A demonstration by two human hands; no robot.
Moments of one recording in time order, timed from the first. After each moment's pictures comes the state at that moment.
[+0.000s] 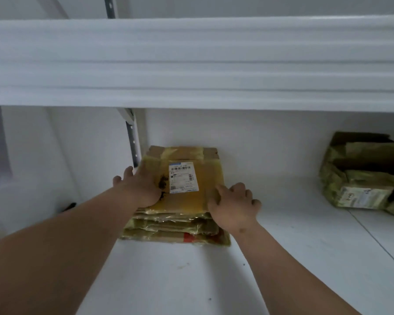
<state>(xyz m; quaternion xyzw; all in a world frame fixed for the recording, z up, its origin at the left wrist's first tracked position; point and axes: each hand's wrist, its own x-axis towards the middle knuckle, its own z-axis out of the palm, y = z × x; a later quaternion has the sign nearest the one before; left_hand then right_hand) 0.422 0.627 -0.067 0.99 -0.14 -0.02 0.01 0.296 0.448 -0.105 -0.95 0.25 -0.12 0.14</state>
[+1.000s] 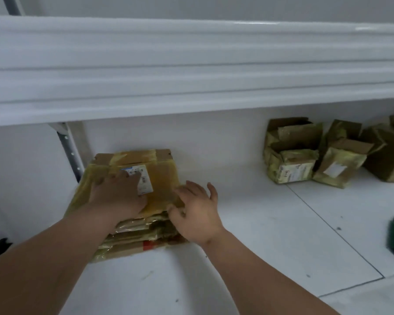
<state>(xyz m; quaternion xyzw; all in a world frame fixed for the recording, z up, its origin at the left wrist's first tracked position) 0.390 0.574 -0.056 0.96 -0.29 0.05 -0.04 0.271 0.436 -0.128 -0.94 0.12 -0.29 0.17</state>
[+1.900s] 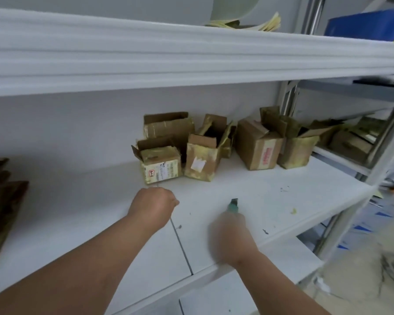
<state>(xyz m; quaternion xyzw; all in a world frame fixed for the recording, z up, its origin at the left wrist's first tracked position) 0.123 0.210 -0.111 0.85 -0.52 0.04 0.05 -0.058 0.110 -0.193 -0.93 0.36 -0.04 0.01</state>
